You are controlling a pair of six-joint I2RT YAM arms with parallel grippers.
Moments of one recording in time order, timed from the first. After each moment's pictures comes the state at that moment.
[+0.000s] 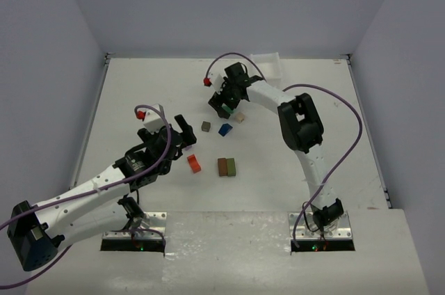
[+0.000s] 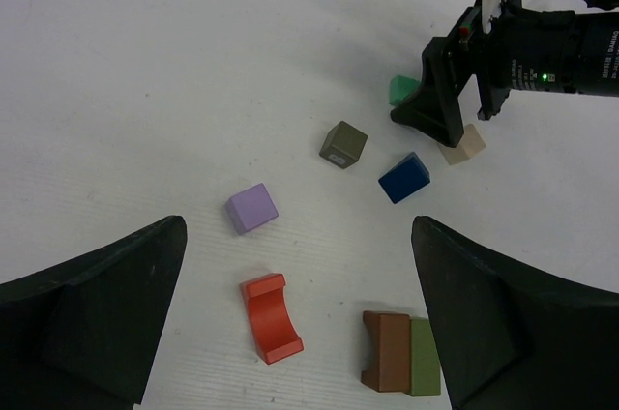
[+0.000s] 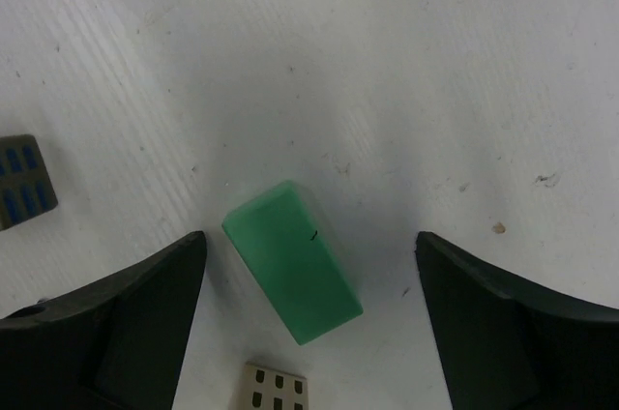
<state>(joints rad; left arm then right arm) -0.80 0.86 0.63 -0.33 -0.78 -0.82 0.51 2.37 1.83 -0.42 -0.29 -0.53</state>
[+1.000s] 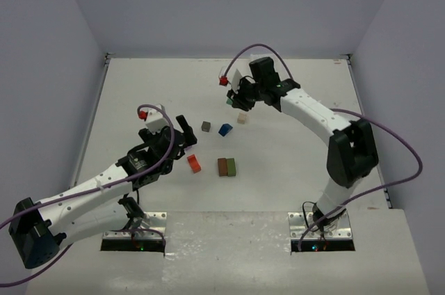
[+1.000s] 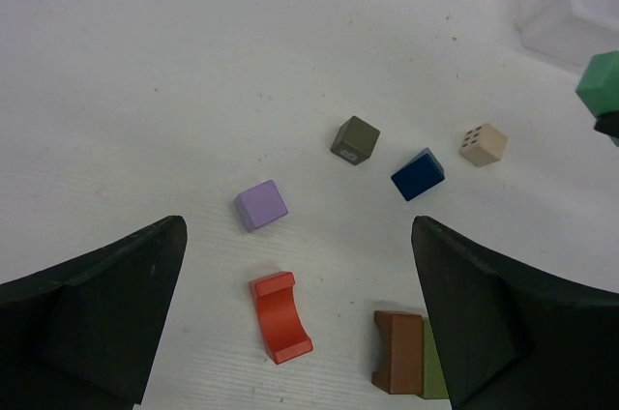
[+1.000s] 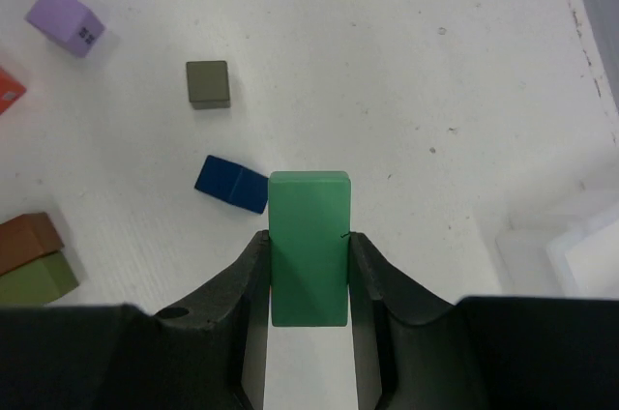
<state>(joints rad) -0.80 0.89 0.63 -0.34 -0.79 -0.82 0.51 1.77 1.39 -0.37 -0.39 -0.64</state>
